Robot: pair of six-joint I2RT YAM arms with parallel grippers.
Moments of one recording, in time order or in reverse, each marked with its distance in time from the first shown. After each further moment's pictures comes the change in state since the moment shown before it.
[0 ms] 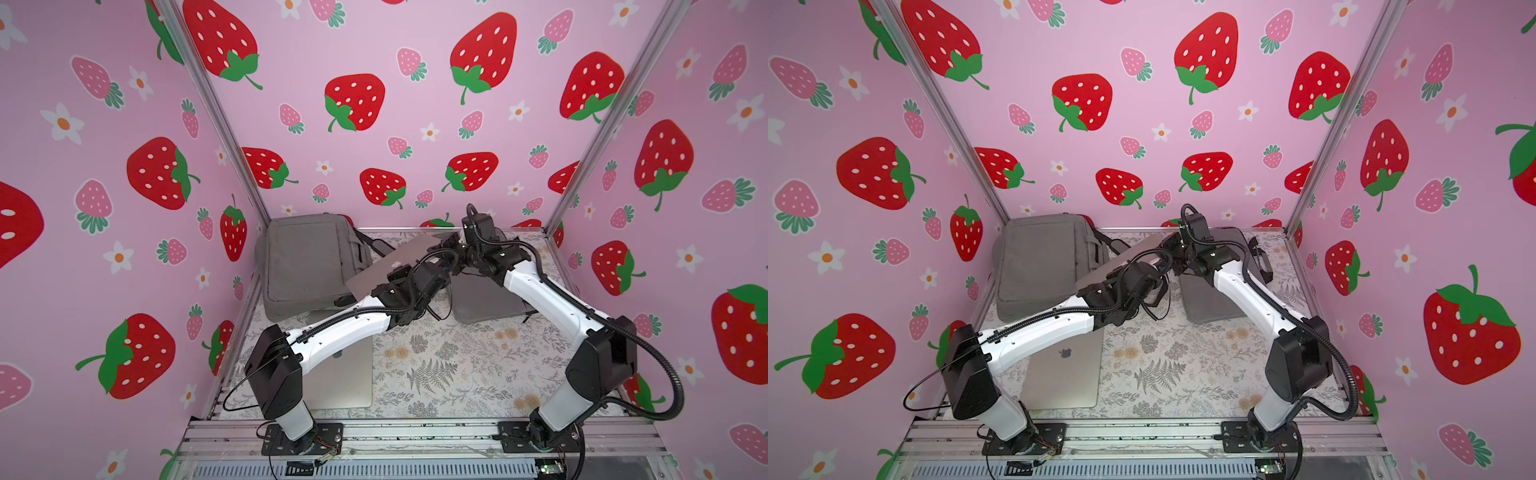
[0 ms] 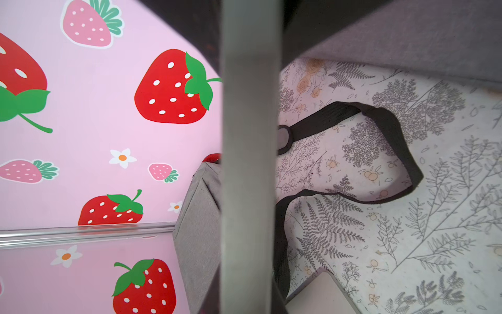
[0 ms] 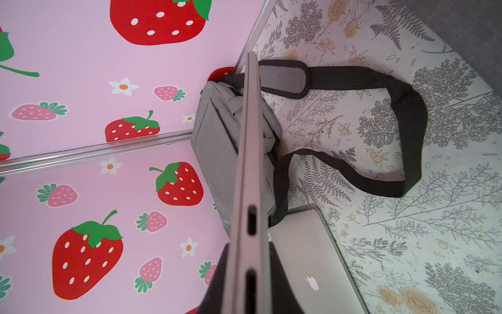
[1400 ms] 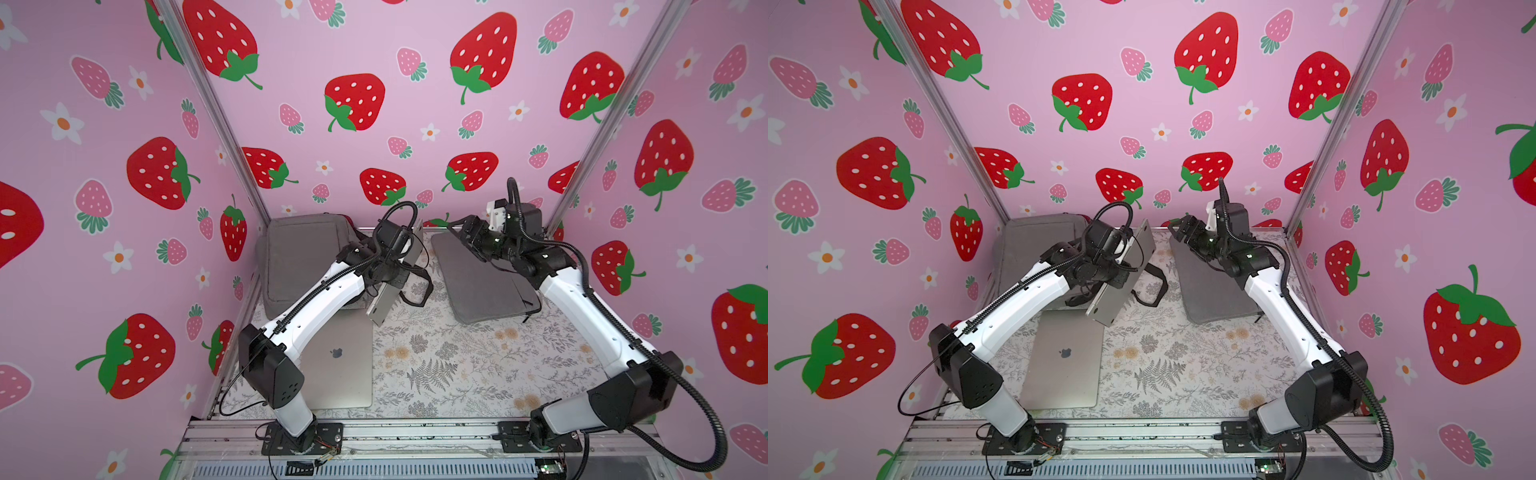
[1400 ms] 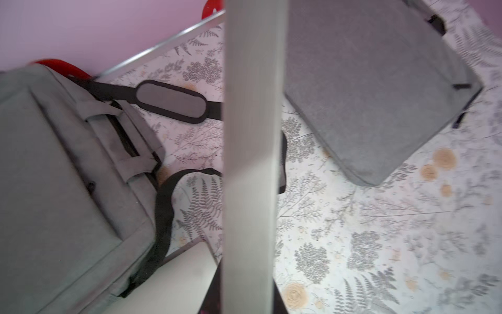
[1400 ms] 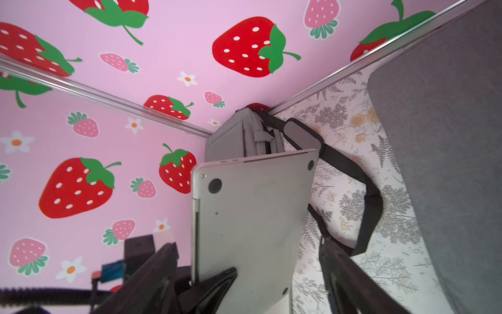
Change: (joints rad) left arm 0.251 0.020 0.299 -0.440 0.659 -0.581; right arm -0.124 -0.172 0.022 -0.023 -0.039 -0.439
